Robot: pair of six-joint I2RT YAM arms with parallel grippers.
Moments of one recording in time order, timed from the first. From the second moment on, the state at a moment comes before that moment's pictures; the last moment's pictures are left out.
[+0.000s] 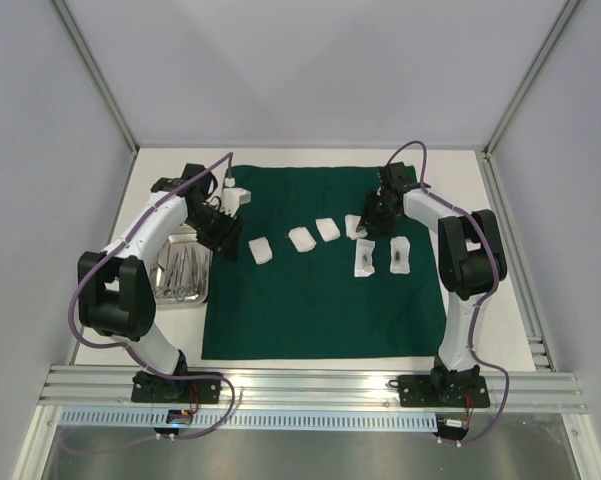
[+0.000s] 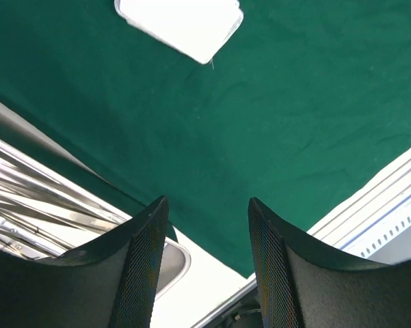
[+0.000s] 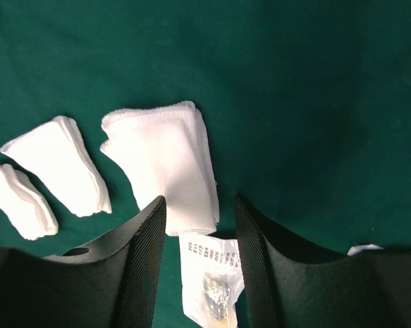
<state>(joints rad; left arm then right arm) -0.18 1.64 1.34 -1.04 0.42 0.37 0.22 2.03 1.41 -0.49 -0.19 0.46</state>
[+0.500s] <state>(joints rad) -0.20 1.64 1.29 -1.00 0.42 0.37 0.20 2.07 1.43 -0.35 -0.32 0.48</state>
